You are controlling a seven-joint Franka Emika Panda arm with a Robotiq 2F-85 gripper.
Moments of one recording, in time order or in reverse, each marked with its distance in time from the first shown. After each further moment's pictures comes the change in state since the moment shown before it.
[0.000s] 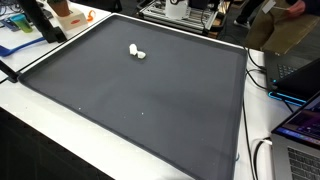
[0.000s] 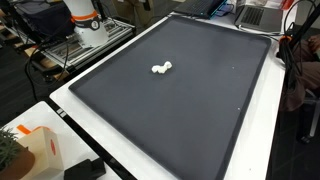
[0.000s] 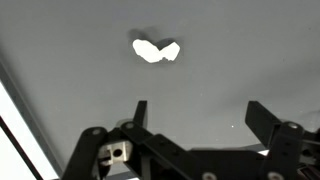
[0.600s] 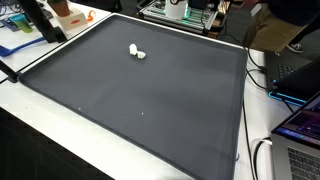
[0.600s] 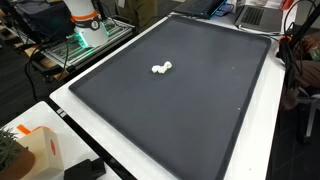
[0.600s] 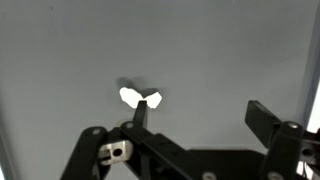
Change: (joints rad) arm -0.004 -0.116 0.014 -0.032 0.049 -0.260 -0.134
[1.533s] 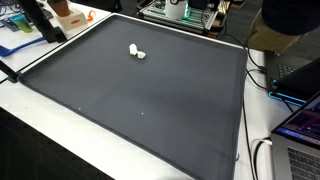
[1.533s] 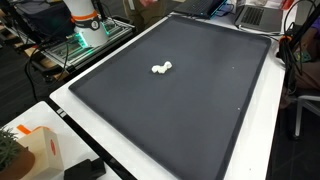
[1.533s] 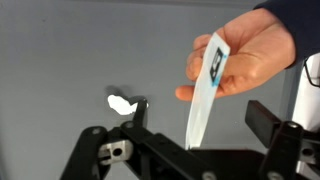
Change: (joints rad) arm 0.001 -0.029 0.040 0.041 0.026 -0.104 0.028
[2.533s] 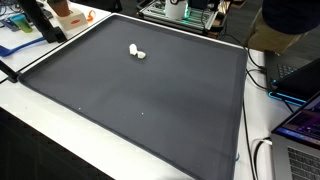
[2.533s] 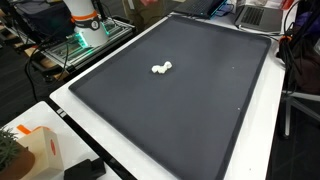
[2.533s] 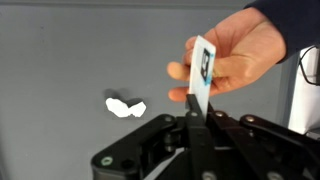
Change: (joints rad) arm 0.000 0.001 0.015 0.024 0.007 -0.032 0.043
